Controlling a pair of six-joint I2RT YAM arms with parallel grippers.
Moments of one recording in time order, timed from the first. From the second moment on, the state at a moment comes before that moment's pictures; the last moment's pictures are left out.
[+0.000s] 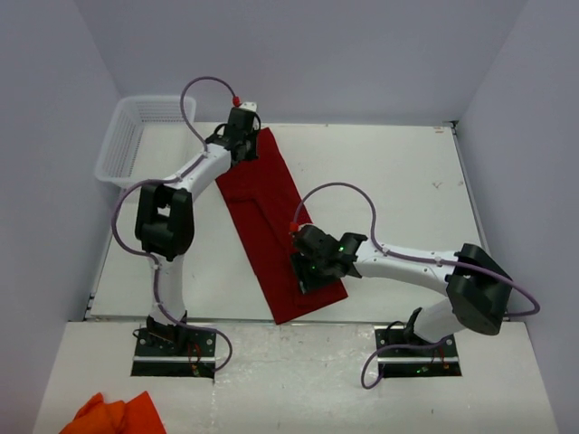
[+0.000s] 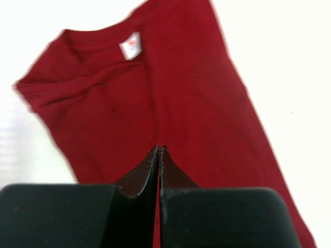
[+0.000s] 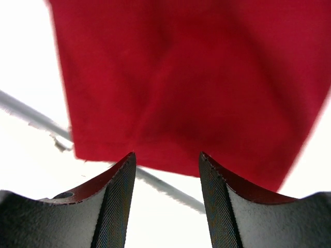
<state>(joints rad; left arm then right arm) -0.32 2.08 1.74 -0.39 -0.23 -0.21 1.00 1.47 0.91 -0.59 0.00 0.62</state>
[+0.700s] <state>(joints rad) -0.34 2.26 1.72 -0.31 -0.11 -0.22 1.15 1.62 0.97 -0.60 -0.01 0.69</state>
